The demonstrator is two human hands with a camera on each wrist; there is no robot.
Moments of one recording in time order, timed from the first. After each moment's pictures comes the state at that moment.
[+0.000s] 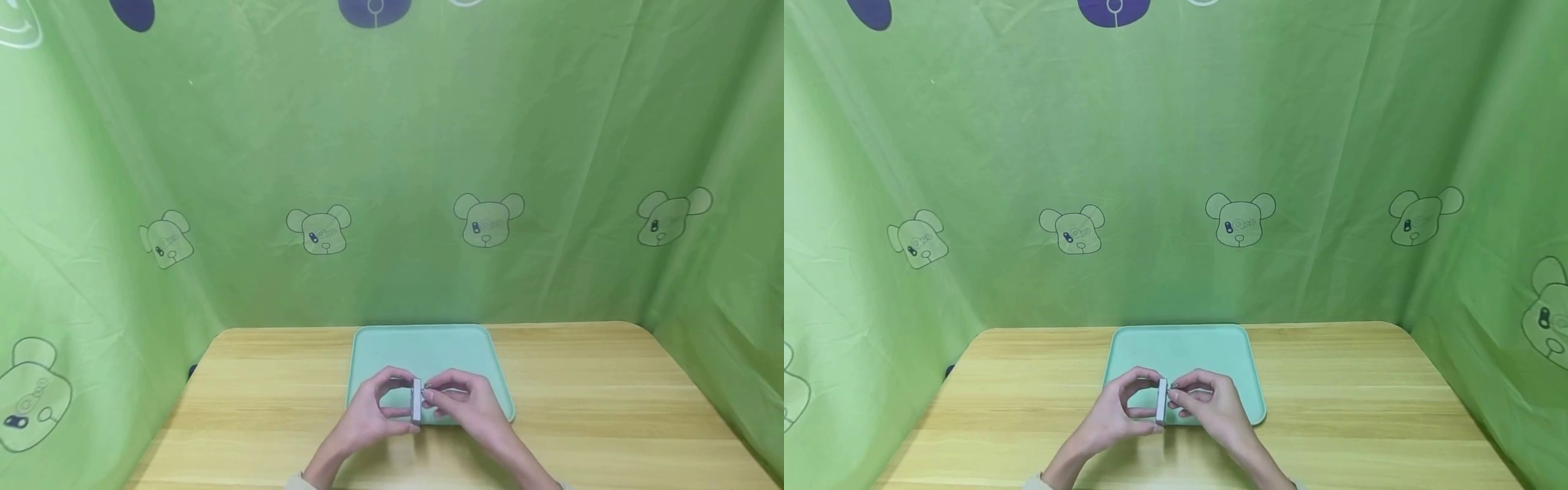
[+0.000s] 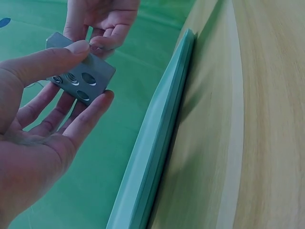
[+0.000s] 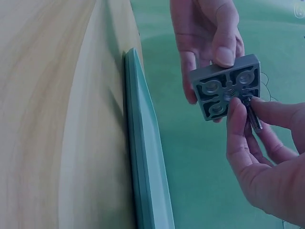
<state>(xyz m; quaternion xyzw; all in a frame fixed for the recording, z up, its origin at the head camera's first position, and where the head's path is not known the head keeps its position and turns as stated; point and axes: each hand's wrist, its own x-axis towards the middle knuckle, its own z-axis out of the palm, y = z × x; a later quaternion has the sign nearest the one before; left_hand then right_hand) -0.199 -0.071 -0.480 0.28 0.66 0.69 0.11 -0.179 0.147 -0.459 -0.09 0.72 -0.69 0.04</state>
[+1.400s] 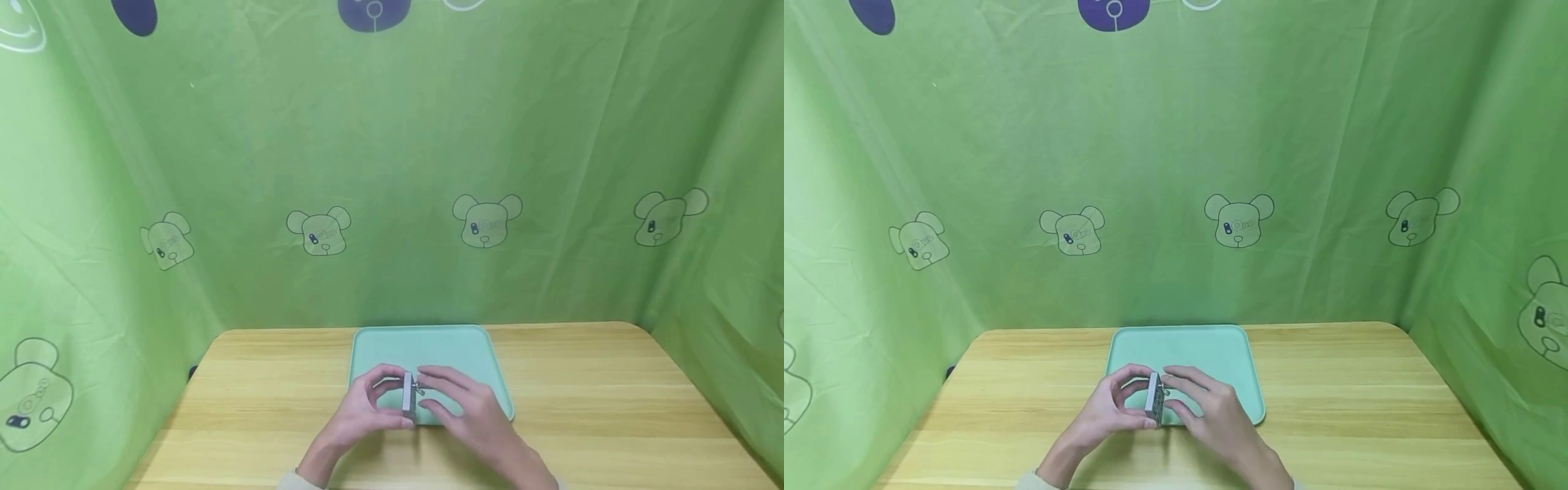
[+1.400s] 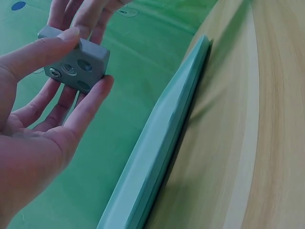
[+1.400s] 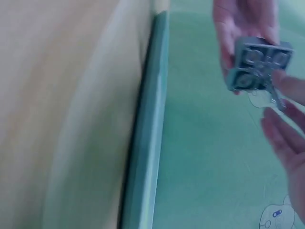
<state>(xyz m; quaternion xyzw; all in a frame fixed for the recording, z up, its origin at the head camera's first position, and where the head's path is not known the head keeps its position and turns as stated) -0.205 -0.080 -0.481 0.26 0.61 0.73 0.15 -0.185 0.147 -0.464 -0.41 0.74 -0.37 -0.37</state>
